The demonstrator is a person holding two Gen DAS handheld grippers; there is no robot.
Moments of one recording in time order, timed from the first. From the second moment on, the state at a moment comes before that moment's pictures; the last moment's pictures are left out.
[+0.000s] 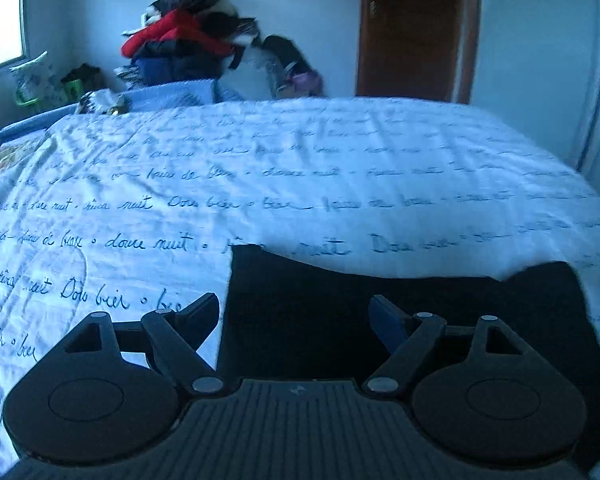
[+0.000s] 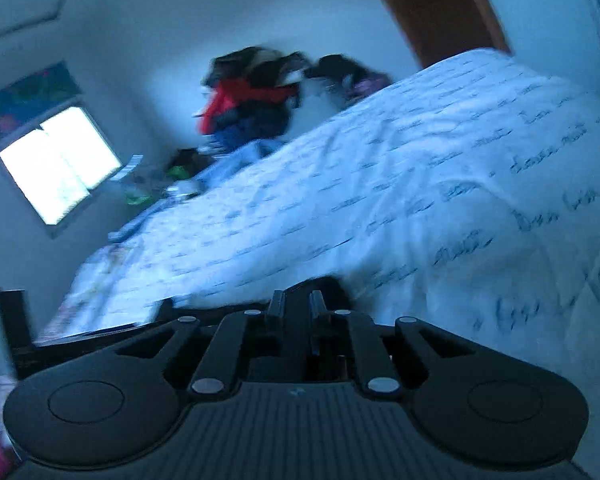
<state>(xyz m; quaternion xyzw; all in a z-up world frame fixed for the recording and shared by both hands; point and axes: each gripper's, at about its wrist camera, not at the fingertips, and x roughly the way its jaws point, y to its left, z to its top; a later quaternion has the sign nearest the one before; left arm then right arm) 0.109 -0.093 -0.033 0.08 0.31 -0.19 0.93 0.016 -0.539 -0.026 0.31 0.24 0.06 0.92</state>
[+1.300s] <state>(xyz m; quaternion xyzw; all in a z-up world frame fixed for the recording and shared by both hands) 0.050 -0.095 -0.050 0.11 0.32 -0.22 0.91 0.004 -0.459 -0.021 0.15 0.31 0.08 0.94</state>
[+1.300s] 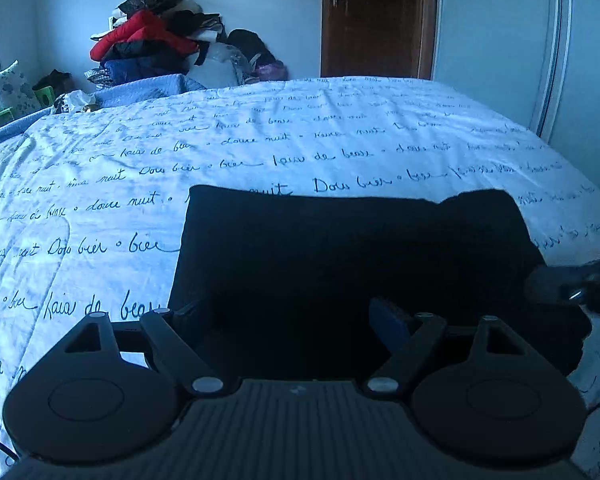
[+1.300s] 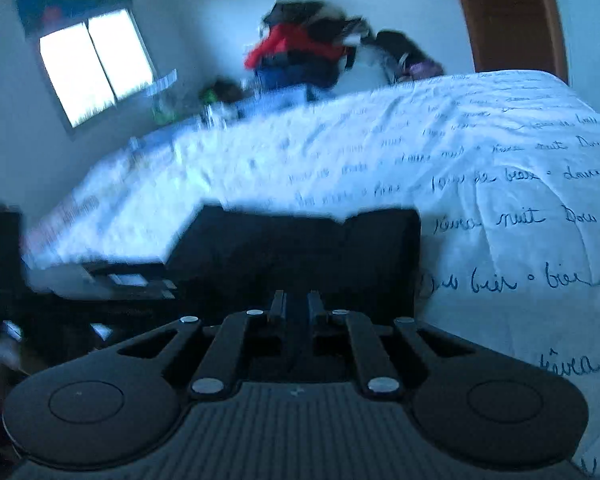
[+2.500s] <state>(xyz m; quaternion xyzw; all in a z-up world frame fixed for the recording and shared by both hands) 0.105 -0.014 -0.059 -0.02 0.41 -0.28 0.87 0.013 -0.528 -0.057 0.31 0.32 0.09 0.89</state>
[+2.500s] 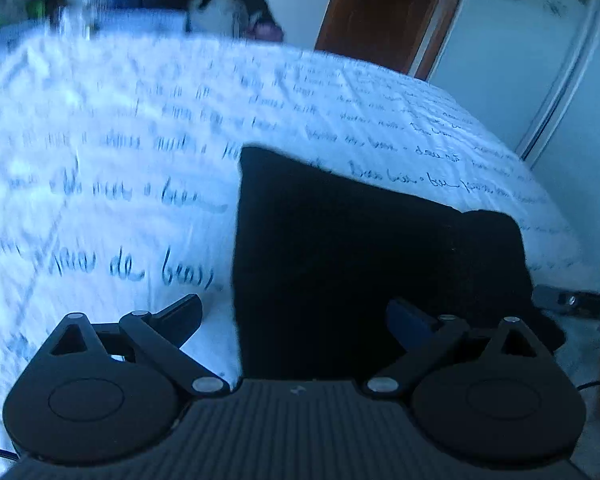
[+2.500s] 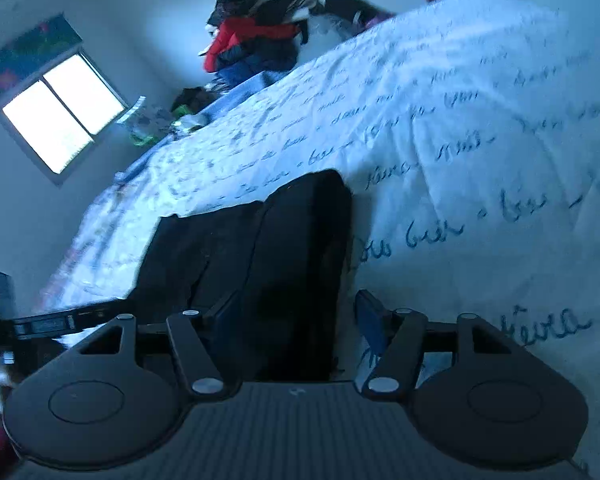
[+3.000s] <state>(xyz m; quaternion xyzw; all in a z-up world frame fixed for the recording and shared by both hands) 0.152 -0.012 -0.082 -0.17 0.46 -0.42 0.77 0.093 -0.526 -0.078 0.39 0.34 0.25 0.82</state>
